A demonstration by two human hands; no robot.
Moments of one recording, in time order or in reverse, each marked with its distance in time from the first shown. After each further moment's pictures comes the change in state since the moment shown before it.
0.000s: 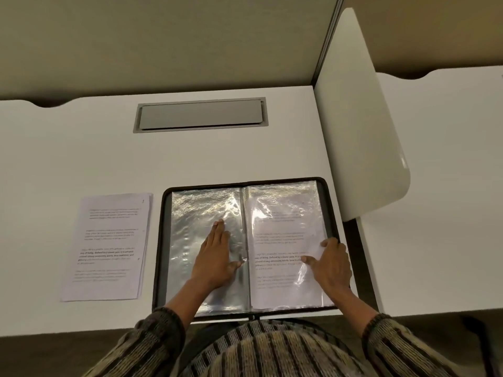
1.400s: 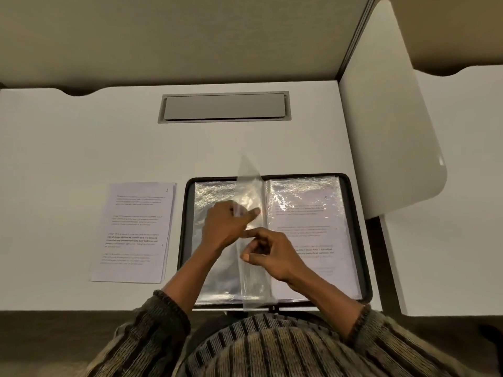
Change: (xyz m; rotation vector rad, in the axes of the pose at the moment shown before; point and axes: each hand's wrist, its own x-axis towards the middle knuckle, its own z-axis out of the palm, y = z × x) left_hand -0.003 0.026 -0.121 -0.681 0.129 -0.292; right_hand -0.084 -0.150 0.013 0.643 -0.658 -0.440
